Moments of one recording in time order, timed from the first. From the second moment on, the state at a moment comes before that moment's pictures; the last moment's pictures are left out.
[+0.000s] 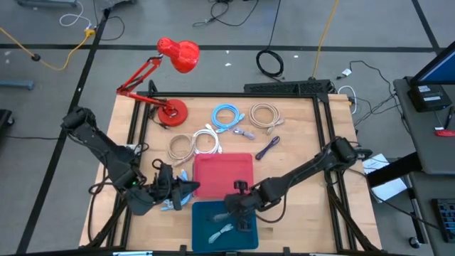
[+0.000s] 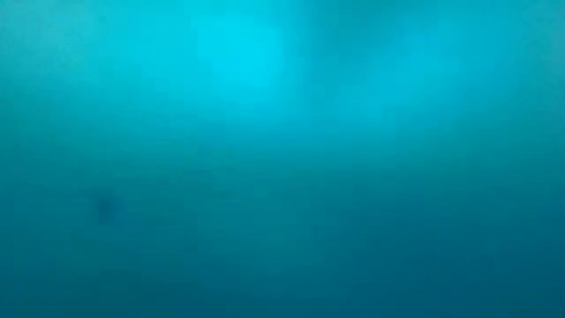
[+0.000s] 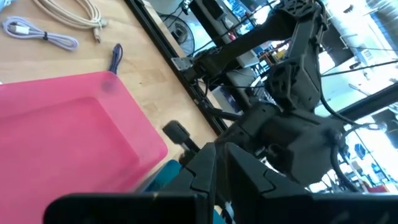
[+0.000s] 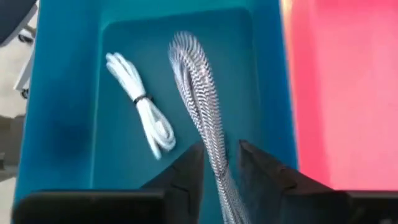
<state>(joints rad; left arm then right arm) -0.79 1.29 0.92 -0.03 -0.97 -1.26 0.46 1.98 1.52 -0.50 0.07 0.45</state>
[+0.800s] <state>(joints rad) -0.44 1.23 0.92 -0.74 -0.59 -1.53 0.64 1.43 1.51 -0.23 0.36 0.37</state>
